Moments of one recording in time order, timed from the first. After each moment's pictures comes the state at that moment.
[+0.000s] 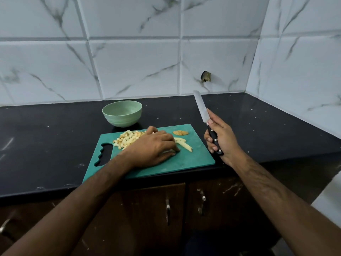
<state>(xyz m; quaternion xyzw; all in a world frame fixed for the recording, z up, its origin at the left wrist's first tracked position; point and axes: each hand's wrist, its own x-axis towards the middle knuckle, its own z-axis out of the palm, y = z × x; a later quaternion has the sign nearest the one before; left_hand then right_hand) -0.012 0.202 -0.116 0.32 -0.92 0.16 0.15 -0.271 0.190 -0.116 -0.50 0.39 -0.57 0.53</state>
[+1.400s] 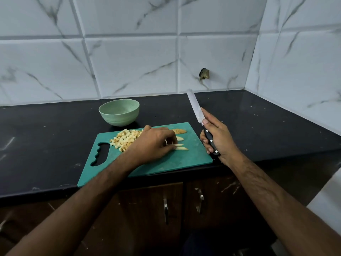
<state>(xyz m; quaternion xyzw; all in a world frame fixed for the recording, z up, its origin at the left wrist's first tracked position) -0.035 0.201 -0.111 0.44 -0.87 0.03 0.23 -0.269 0.194 -0.119 -0.54 0.40 -0.55 0.50</state>
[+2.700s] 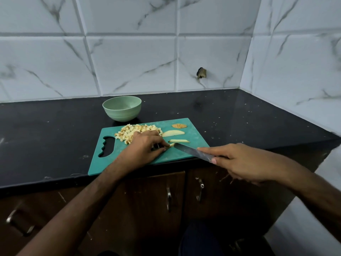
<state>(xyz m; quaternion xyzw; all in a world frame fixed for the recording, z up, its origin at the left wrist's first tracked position) 0.002 0.239 -0.130 0.42 -0.86 0.00 0.27 -0.293 0.322 -0.054 -0.80 0.55 -0.04 0.23</state>
